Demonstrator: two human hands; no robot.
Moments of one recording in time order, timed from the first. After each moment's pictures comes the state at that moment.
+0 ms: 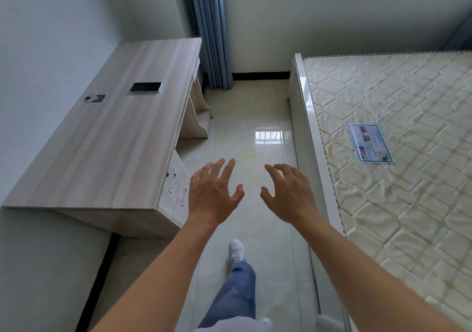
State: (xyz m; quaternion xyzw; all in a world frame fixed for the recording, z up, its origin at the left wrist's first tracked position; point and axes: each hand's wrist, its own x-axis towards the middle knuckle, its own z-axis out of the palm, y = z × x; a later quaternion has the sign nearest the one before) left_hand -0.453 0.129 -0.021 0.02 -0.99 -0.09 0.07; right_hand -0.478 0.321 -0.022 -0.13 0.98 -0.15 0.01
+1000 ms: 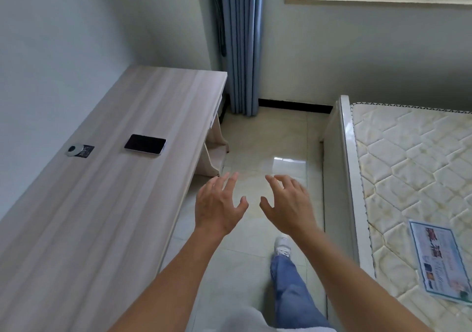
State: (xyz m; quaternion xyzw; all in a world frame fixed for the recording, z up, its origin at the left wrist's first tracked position) left_hand -0.891 0.012 -0.055 0.11 -0.99 -0.11 0.03; right_hand -0.941 0.186 -0.043 -0.19 0.97 -0.14 0.03
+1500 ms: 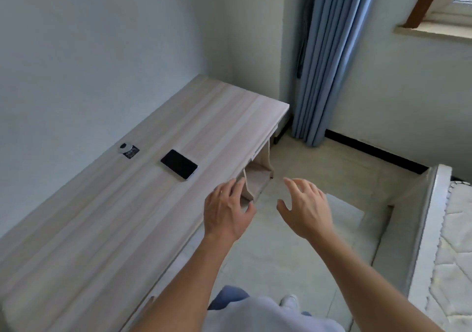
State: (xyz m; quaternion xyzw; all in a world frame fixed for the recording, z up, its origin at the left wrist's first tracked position) left_hand -1.066 -0.025 -0.039 0.32 -0.94 -0.10 0.05; right_hand -1.197 0.126 -0.041 -0.36 0.92 -0.16 0.05
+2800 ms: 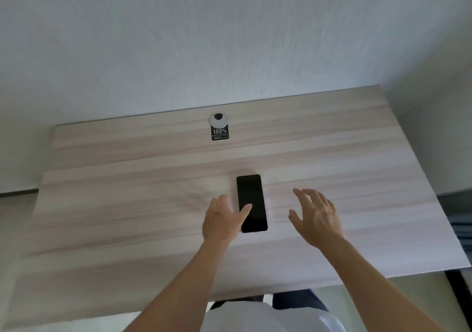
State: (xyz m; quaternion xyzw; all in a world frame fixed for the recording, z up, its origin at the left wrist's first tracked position) left_hand -1.085 -0.323 -0.143 0.78 -0.52 -0.35 0.05; right_hand -1.317 -0.312 -0.139 -0.69 0.70 -0.01 0.17
